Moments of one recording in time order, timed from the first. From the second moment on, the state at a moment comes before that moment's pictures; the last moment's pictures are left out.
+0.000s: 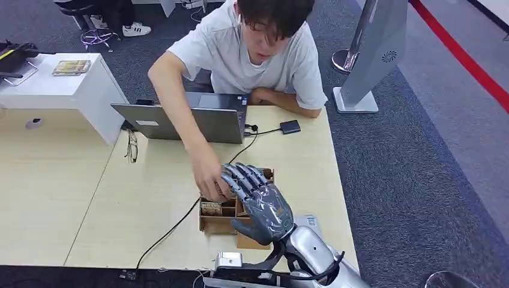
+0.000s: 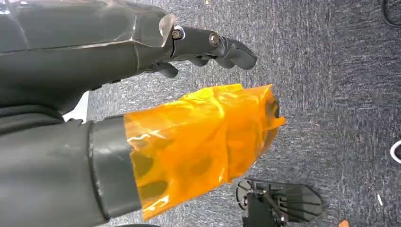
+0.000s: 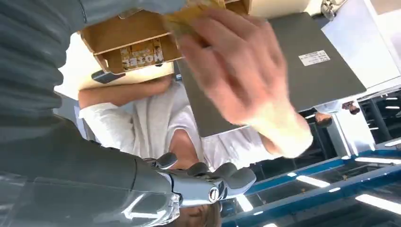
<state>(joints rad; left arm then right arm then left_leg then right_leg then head) -0.11 -0.13 0.44 -0.24 -0.65 0.41 0.07 -0.18 -0.05 0.70 -1.50 1.04 -0.36 -0.08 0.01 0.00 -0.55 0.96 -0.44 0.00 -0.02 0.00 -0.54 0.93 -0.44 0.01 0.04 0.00</state>
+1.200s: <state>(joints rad) -0.11 -0.13 0.47 -0.24 -0.65 0.41 0.07 -0.18 -0.05 0.71 -1.50 1.04 -0.36 -0.08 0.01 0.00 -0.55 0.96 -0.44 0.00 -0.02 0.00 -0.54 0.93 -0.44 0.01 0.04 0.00</state>
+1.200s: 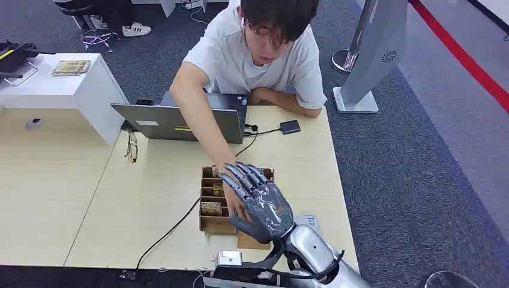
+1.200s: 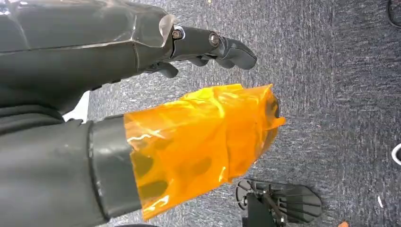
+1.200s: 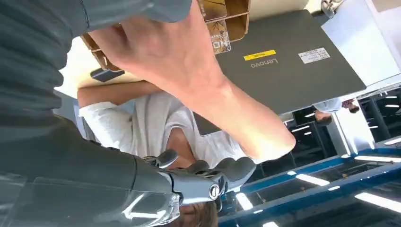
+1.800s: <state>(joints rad) -0.10 -0.14 0.48 -0.24 -0.65 0.42 0.06 -0.15 -0.06 0.70 -1.50 1.05 -0.37 -0.06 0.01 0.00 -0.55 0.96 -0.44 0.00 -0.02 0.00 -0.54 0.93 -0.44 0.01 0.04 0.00</state>
